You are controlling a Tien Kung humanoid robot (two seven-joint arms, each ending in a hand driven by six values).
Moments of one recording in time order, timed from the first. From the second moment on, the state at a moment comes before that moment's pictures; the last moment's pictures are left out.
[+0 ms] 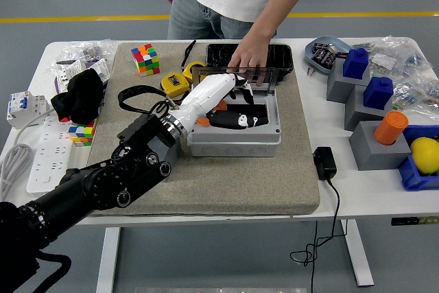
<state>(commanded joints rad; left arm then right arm) -0.73 0.00 -0.60 -0.81 1.62 0.35 -0.33 0.18 -0.15 1.62 0.18 -1.24 -0.23 -0.10</state>
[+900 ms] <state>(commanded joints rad) -0.69 0.00 -0.83 -1.24 0.99 -0.64 0.10 0.17 -0.14 1.62 0.18 -1.23 -0.22 -0.10</state>
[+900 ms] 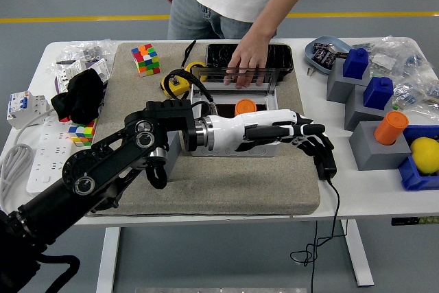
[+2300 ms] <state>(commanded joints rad) -0.70 0.00 -1.04 -1.01 1.12 0.08 -0.17 0.17 -0.14 1.62 0.18 -1.22 -0.22 -0.10</state>
